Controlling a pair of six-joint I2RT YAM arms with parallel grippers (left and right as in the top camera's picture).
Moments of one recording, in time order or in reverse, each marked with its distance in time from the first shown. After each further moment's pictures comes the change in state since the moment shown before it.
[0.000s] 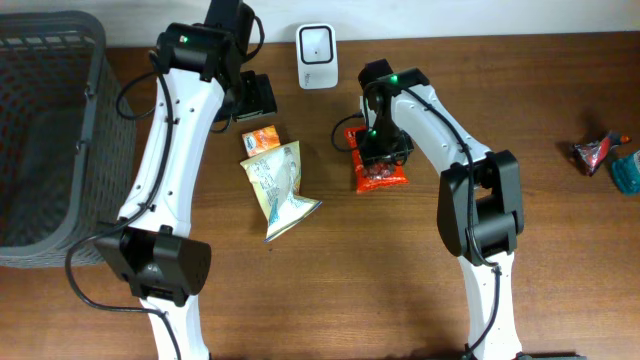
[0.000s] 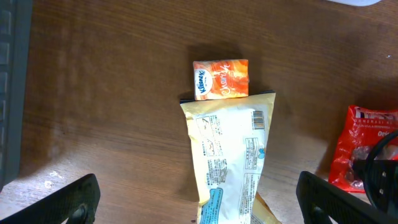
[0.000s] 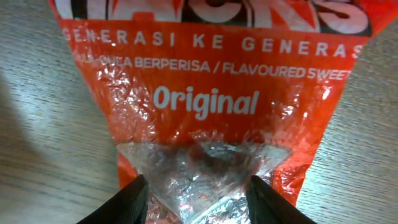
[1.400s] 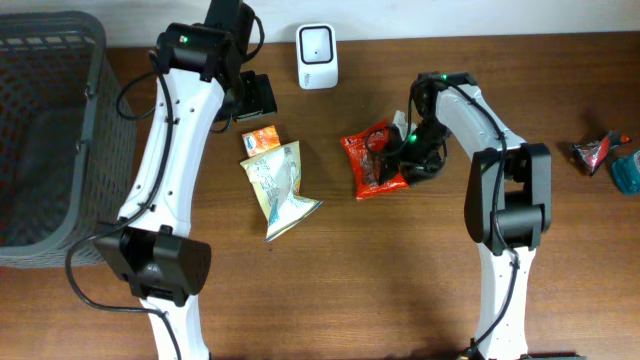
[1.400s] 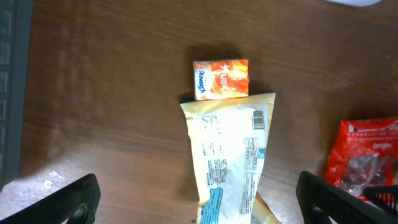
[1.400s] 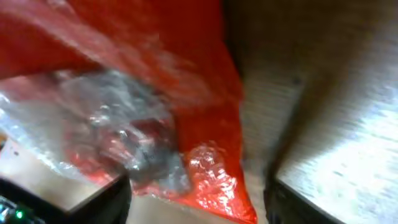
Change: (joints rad) left arm 0.000 0.000 0.000 0.000 0.000 0.000; right arm -0.190 0.016 -0.101 -0.087 -0.350 -0.102
